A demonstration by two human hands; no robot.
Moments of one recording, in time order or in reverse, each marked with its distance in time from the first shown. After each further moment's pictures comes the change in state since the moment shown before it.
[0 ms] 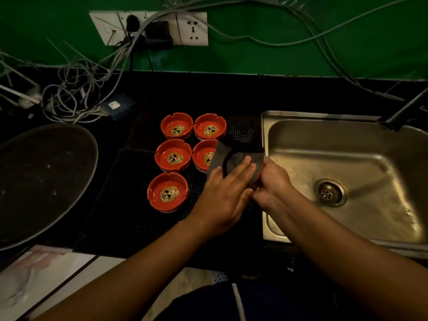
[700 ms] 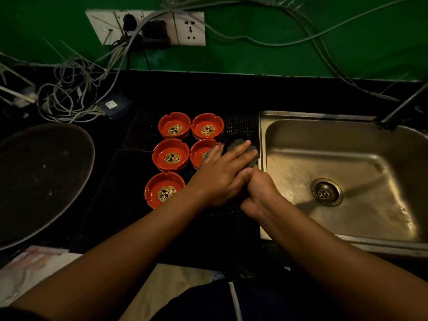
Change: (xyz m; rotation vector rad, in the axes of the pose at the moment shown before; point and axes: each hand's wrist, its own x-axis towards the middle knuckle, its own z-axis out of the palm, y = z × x) left_hand 0.038 -0.019 -0.014 0.015 -0.212 -0.065; right_hand -0.010 0.023 0.003 0.017 -0.147 0.038
